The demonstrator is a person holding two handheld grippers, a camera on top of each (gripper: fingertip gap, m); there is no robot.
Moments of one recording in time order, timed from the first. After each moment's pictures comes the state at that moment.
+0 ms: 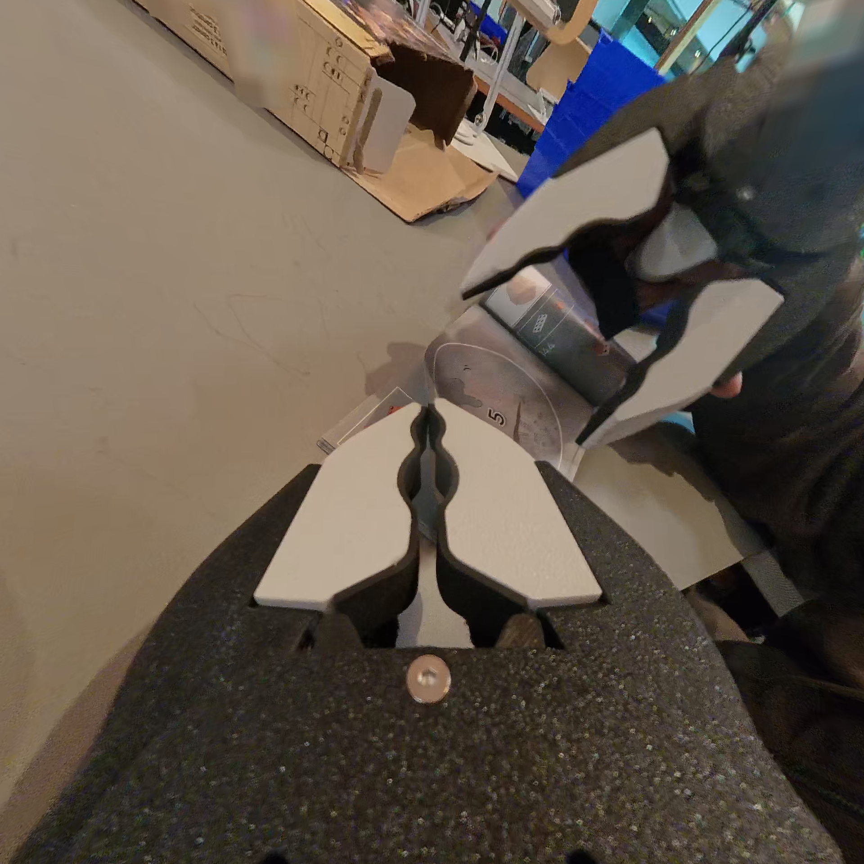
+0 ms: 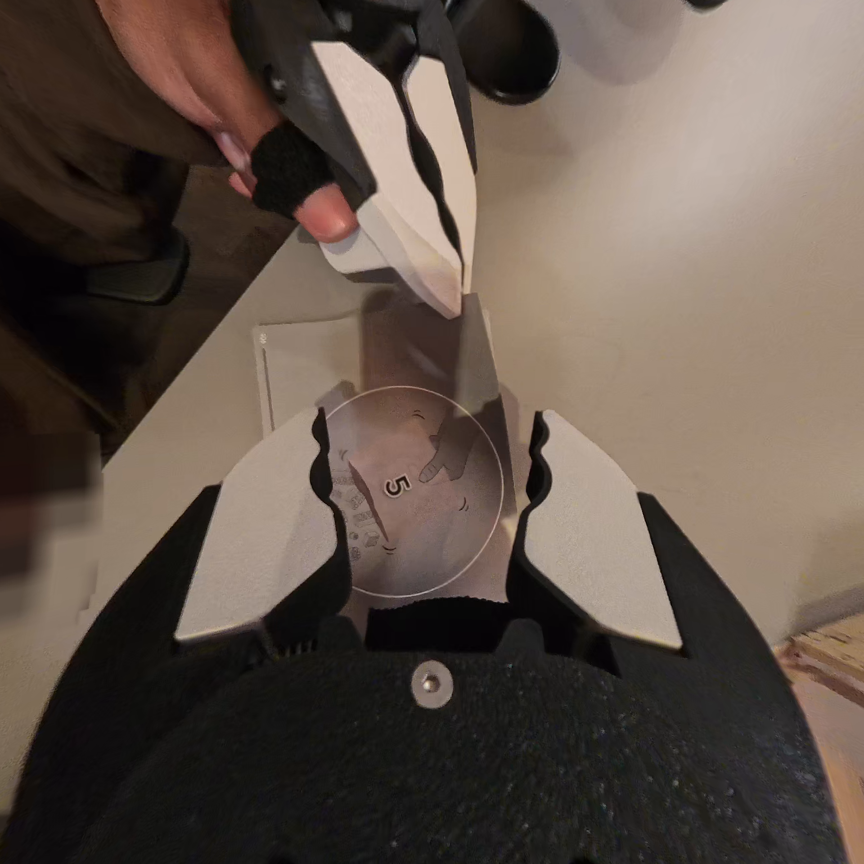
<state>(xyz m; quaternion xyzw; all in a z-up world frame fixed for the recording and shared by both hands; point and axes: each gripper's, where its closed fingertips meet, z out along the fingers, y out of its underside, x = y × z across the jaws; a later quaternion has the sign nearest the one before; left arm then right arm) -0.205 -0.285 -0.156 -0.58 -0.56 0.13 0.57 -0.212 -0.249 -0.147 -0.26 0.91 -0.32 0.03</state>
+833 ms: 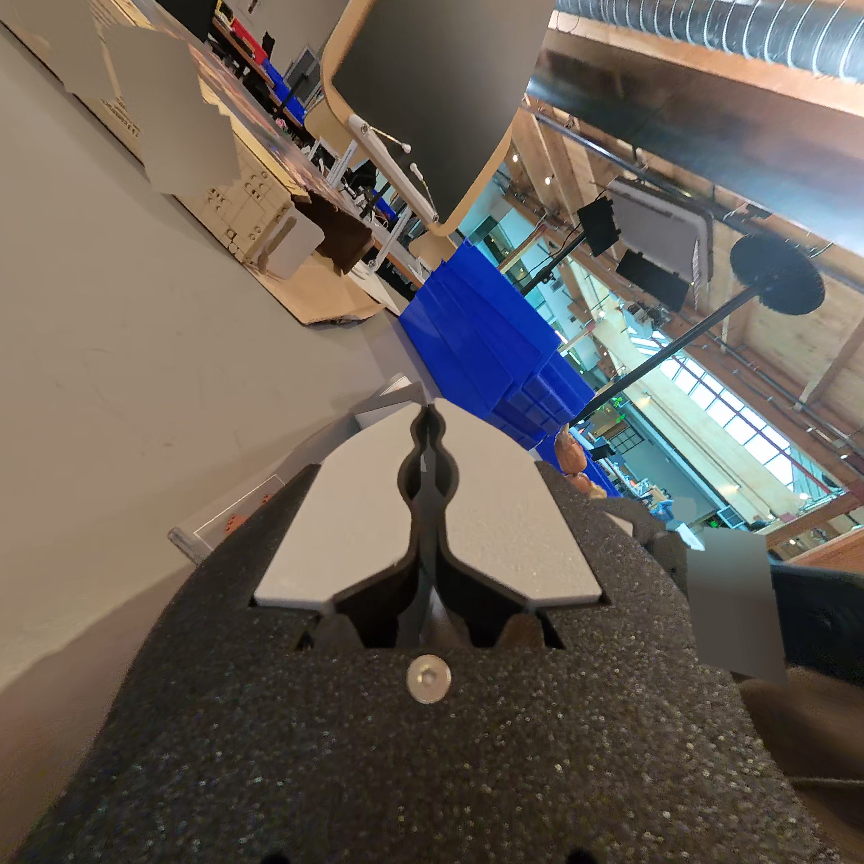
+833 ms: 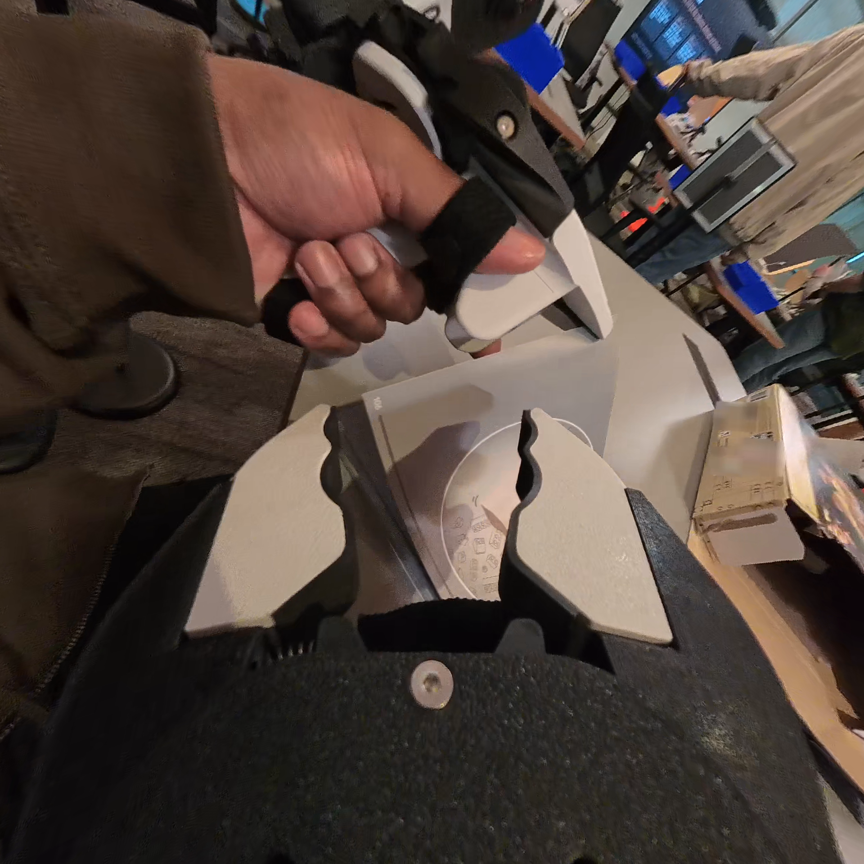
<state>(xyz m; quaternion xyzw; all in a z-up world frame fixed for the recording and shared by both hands) -0.212 -0.265 -0.102 -0.43 -0.53 0.06 0.73 -0.144 -0.234 -0.145 -0.14 0.82 -0.50 -0.24</state>
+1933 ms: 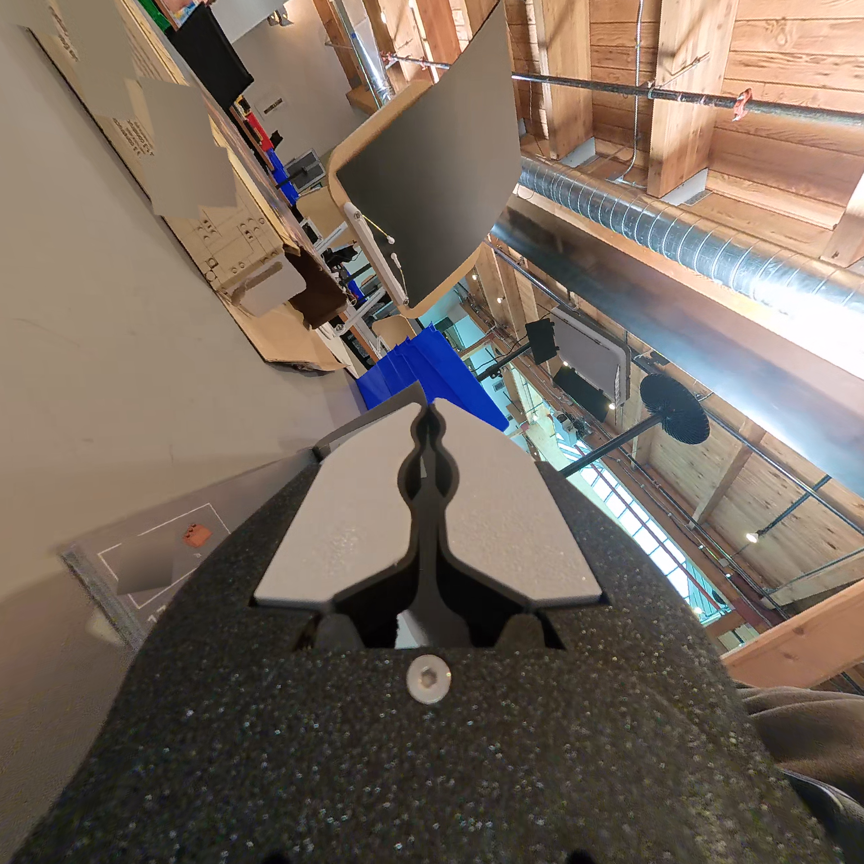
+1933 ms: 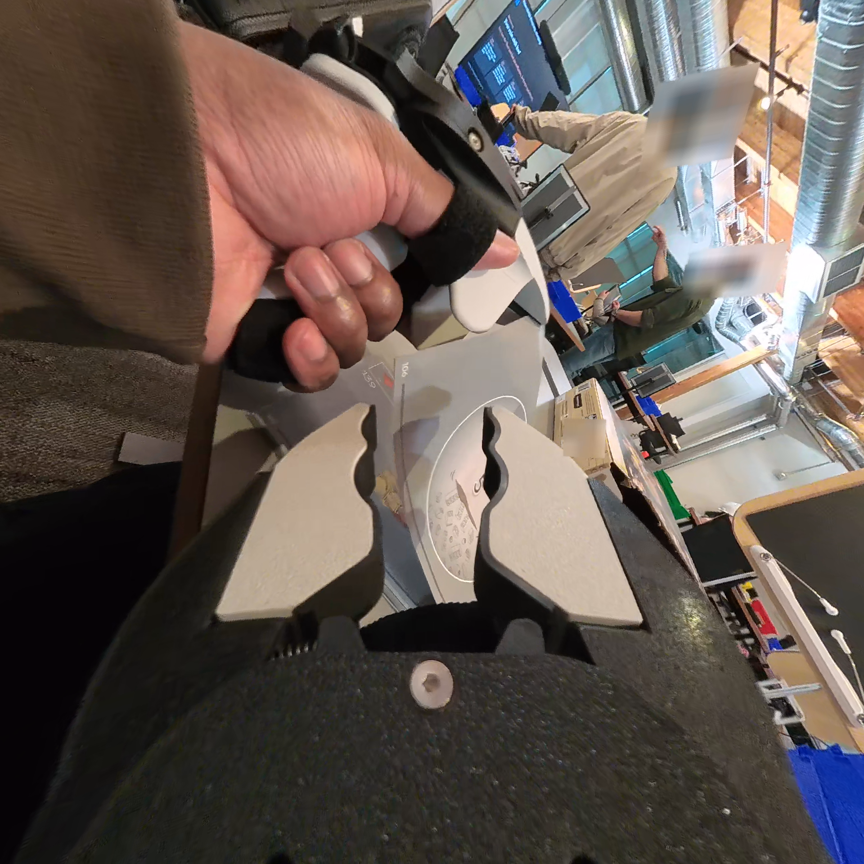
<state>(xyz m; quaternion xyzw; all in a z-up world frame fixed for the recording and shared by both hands) -0.220 -0.267 -0.085 -0.29 -0.55 0.02 0.79 -0.150 -0.219 -0.128 -0.12 0.76 -0.49 -0.41</state>
